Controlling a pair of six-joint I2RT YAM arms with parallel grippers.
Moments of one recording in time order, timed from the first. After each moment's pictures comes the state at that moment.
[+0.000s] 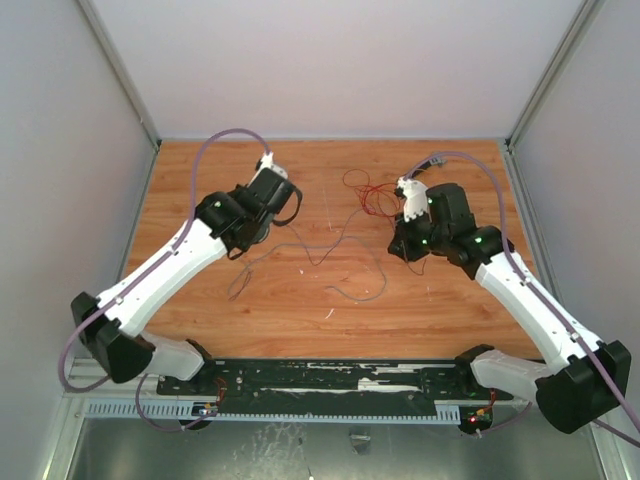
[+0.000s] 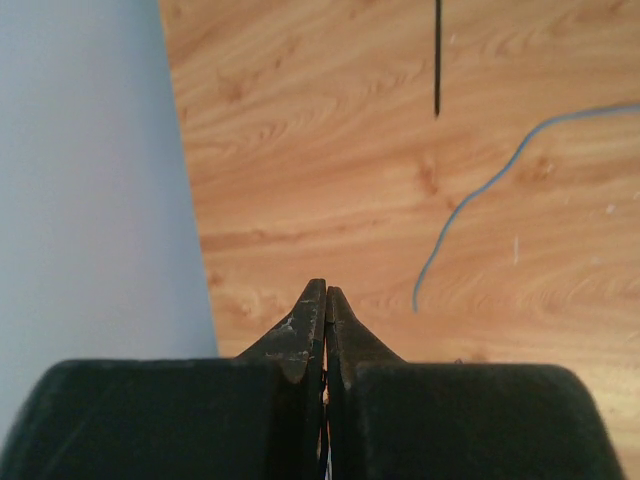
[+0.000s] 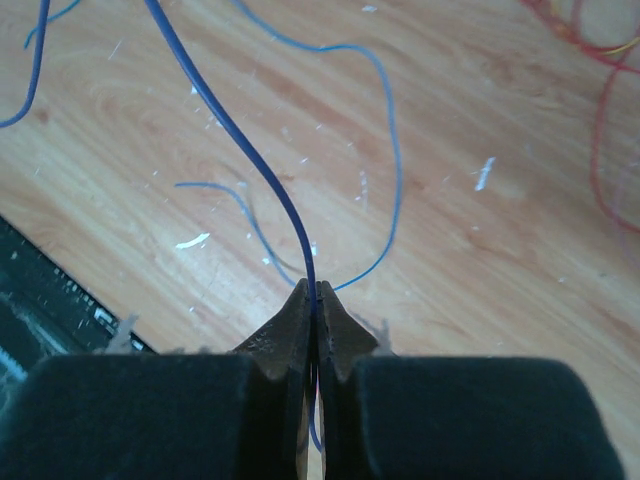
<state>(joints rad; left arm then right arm) -0.71 1.41 1.47 -1.06 -0.77 -0.08 0.43 1.12 1.01 -0.62 -0.29 0.06</state>
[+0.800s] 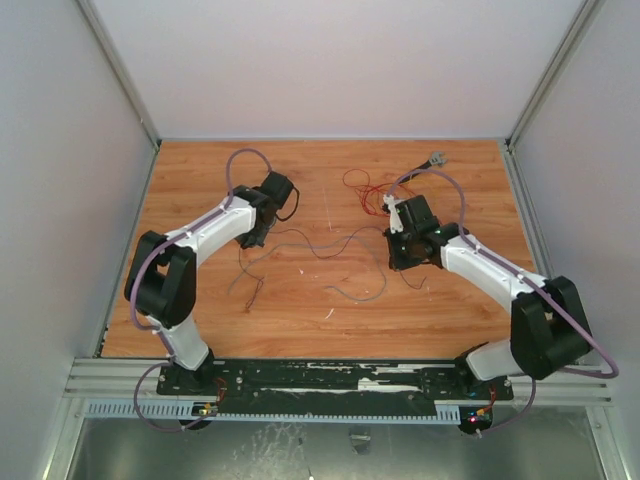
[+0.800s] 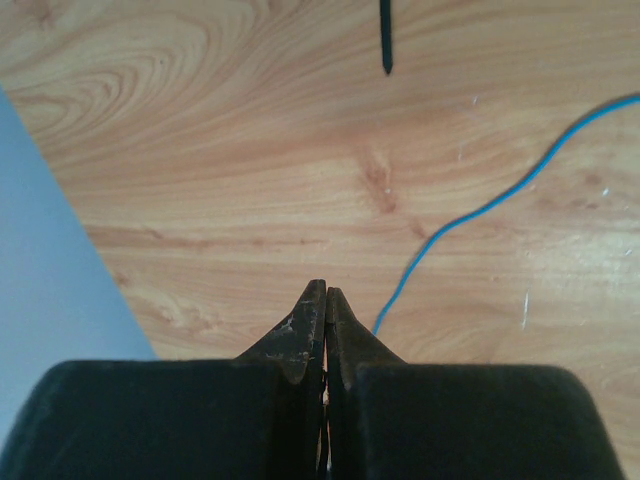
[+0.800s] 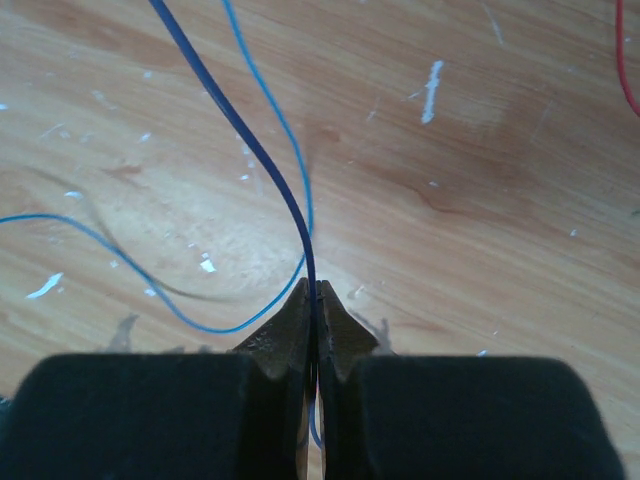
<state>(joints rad) -0.47 1.71 1.27 -0.88 -0.54 -0.04 0.47 1.39 0.91 -0.52 -0.10 0.17</state>
